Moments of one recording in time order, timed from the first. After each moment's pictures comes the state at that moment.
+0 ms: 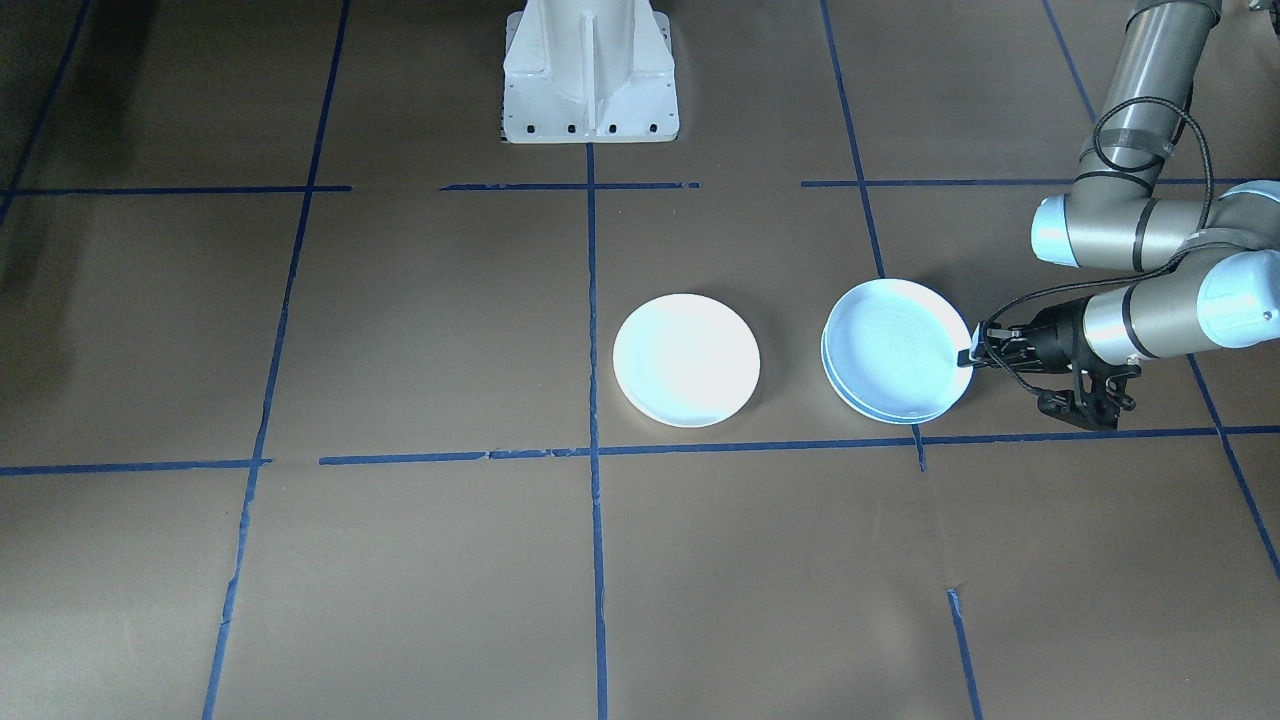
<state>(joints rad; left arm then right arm) -1.02 -1.88 -1.30 -2.11 -2.64 -0.57 1.41 -1.65 1.57 -1.44 2.31 0.21</state>
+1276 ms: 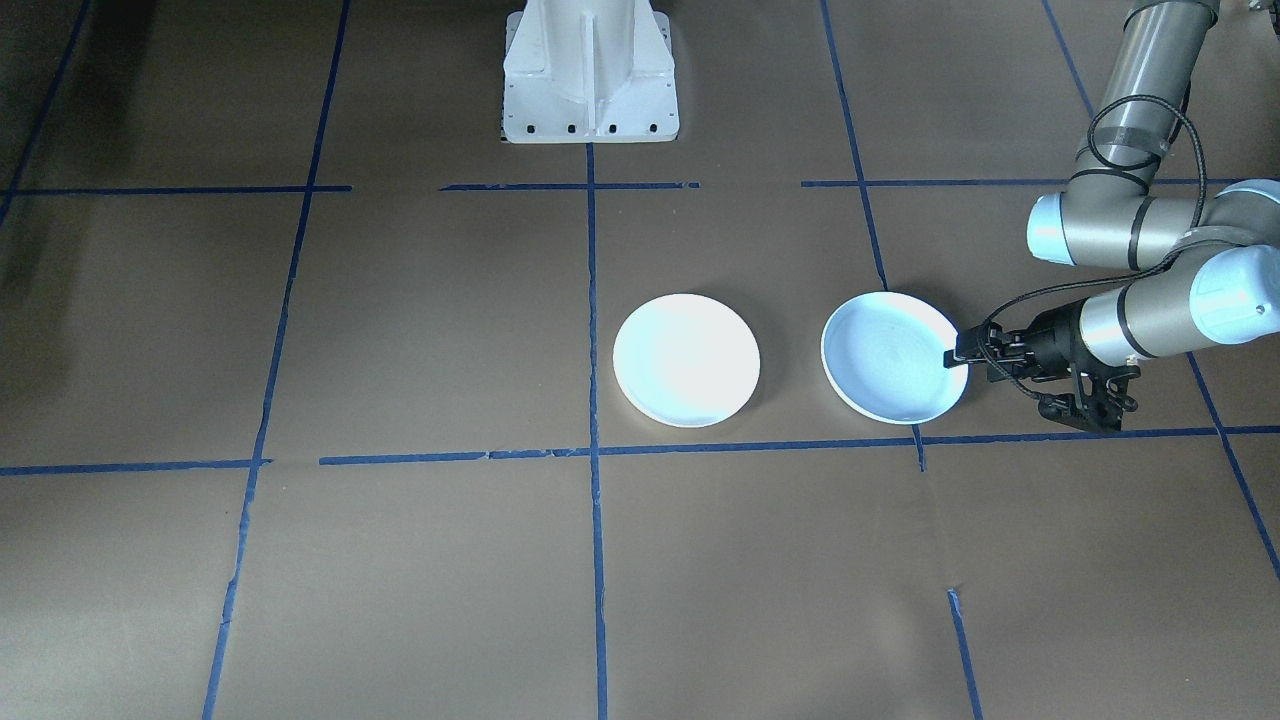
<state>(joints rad) -1.02 -1.89 -1.31 -2.11 -2.58 -0.60 1.41 -1.65 1.57 -1.44 2.31 0.21</state>
